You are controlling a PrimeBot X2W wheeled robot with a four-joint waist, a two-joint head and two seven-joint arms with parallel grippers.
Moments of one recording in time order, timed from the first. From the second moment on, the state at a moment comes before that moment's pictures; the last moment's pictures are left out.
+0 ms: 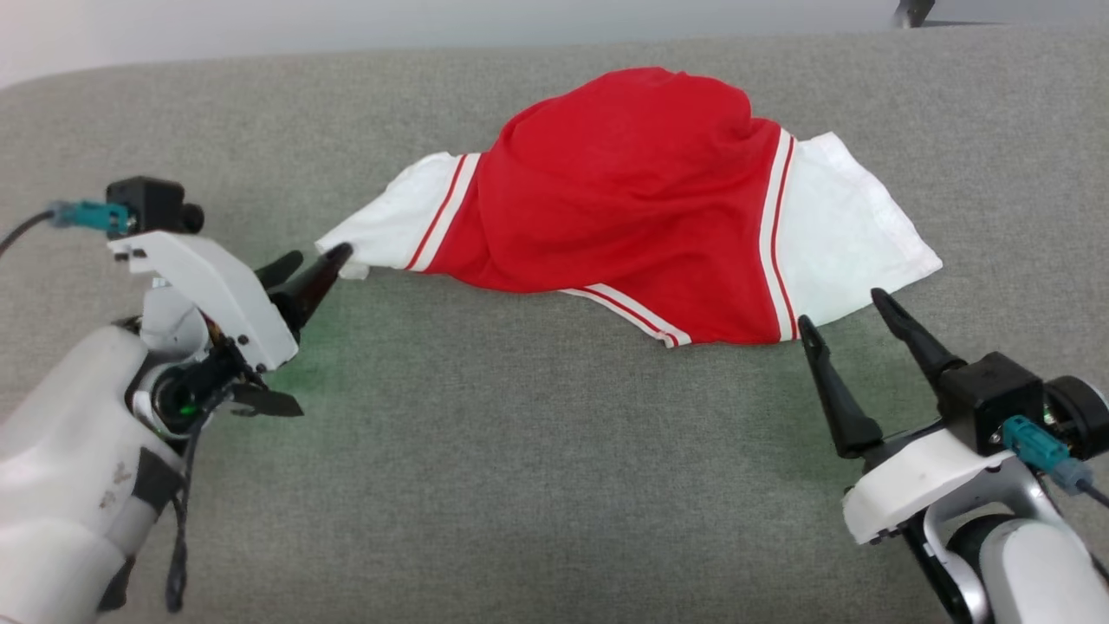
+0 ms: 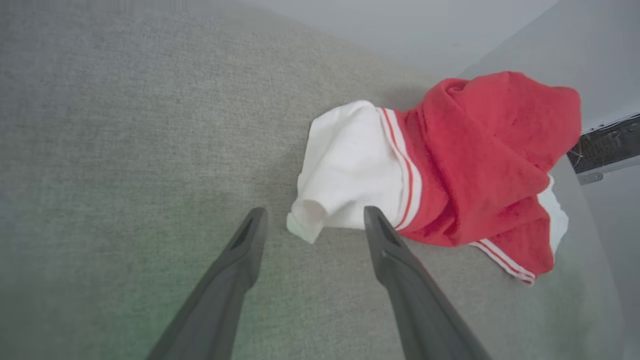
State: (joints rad) left arm -0.88 0.60 -0.79 0.67 -1.39 -0.12 0.19; right arm -0.22 -0.17 0.17 -0.07 0.11 0.13 0.08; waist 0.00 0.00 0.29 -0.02
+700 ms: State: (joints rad) left arm -0.38 0.59 -0.71 0.31 -1.24 0.01 -0.26; right arm -0.17 -0.29 0.06 -0.02 0.22 0.13 0.30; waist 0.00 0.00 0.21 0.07
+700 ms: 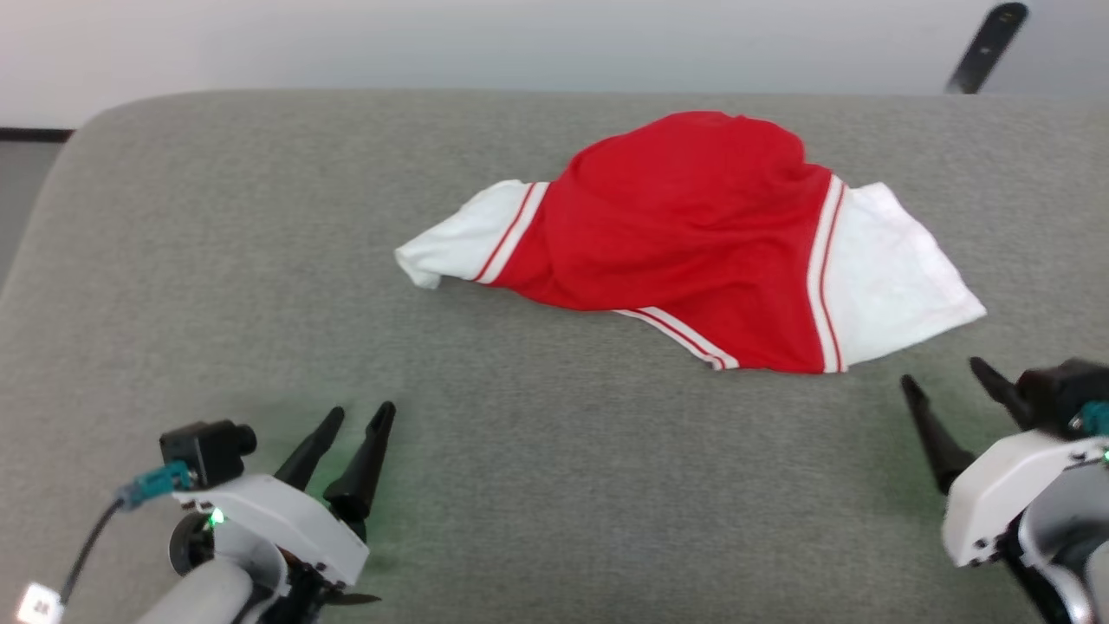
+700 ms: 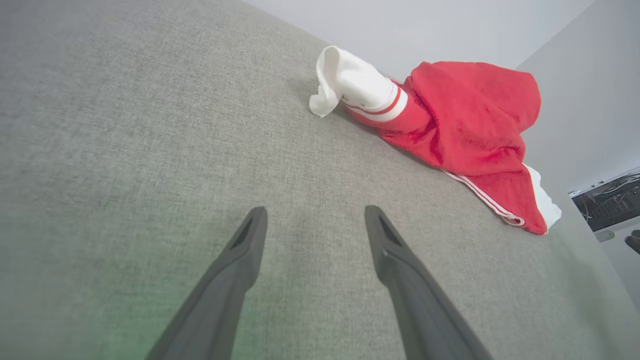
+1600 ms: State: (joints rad) left arm -0.10 0.19 -0.26 0.08 -0.46 -0.07 -0.26; right arm -0.63 -0.65 0.03 0.44 0.46 0.13 0.89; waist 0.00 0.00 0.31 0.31
